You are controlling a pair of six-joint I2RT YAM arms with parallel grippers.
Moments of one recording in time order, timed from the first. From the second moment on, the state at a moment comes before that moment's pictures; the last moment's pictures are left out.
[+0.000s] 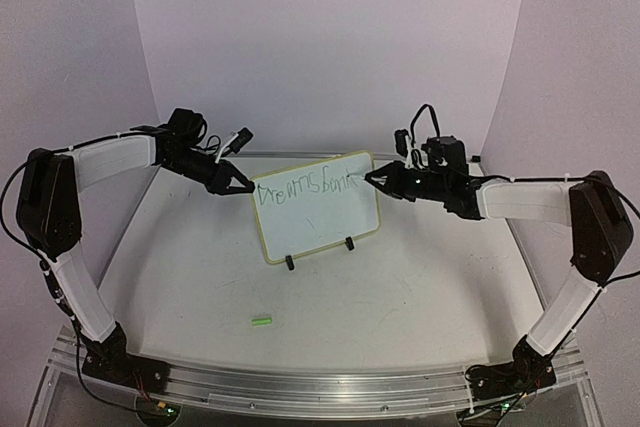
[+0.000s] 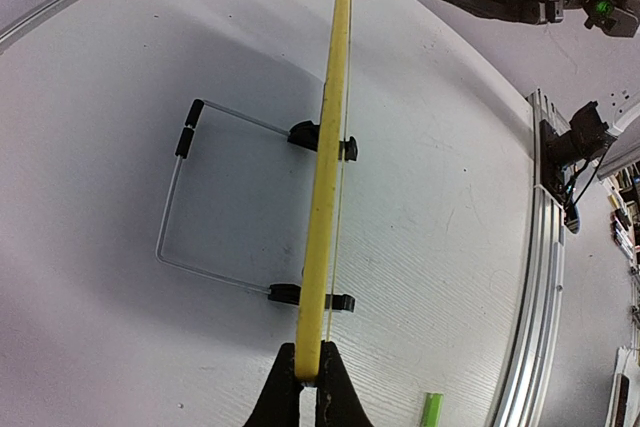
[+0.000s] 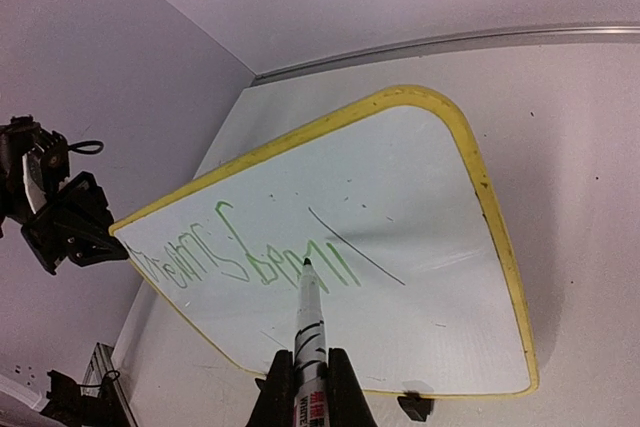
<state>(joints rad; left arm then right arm) -0.34 1.75 1.40 -0.58 0.82 0.32 0.51 1.68 1.06 0.26 -0.37 0.58</state>
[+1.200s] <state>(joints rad) -0.34 1.75 1.40 -0.58 0.82 0.32 0.51 1.69 1.05 0.29 -0.32 0.59</state>
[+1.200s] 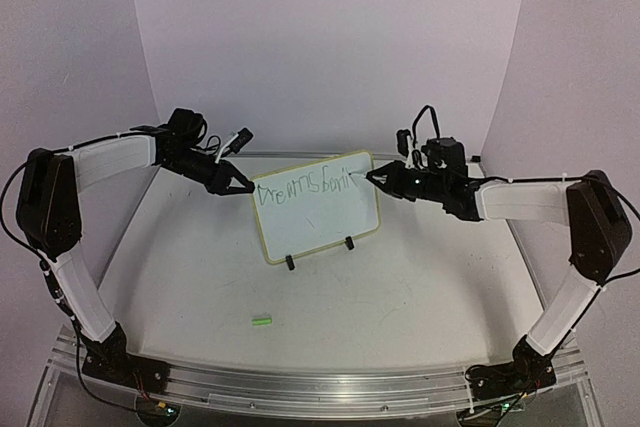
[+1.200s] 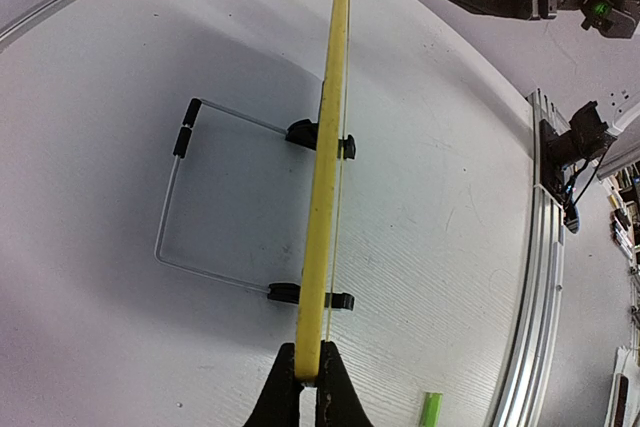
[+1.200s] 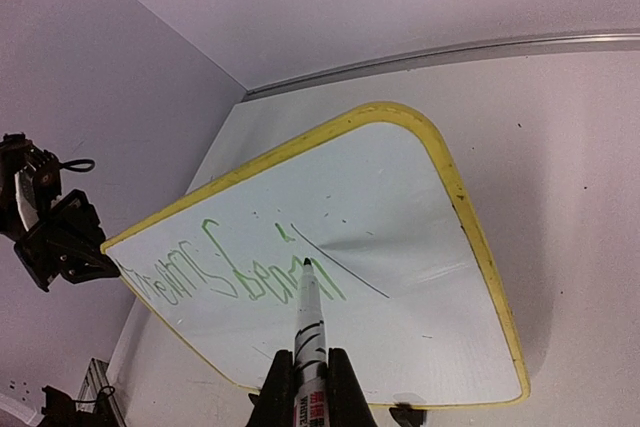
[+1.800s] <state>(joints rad) -0.34 1.75 1.40 -0.58 0.82 0.32 0.51 1.73 1.06 0.29 -0.30 0.60</state>
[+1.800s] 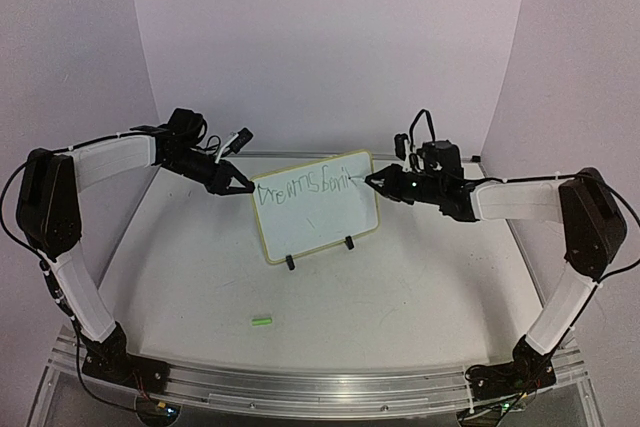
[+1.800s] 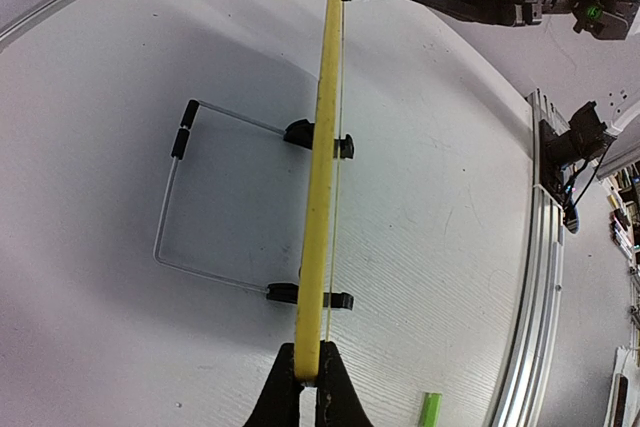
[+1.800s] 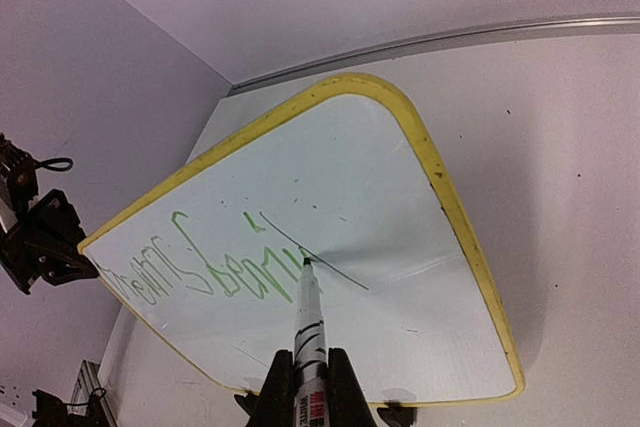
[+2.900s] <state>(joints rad) -0.34 1.75 1.40 -0.59 0.82 0.32 0.51 1.73 1.04 0.33 -0.28 0.65</state>
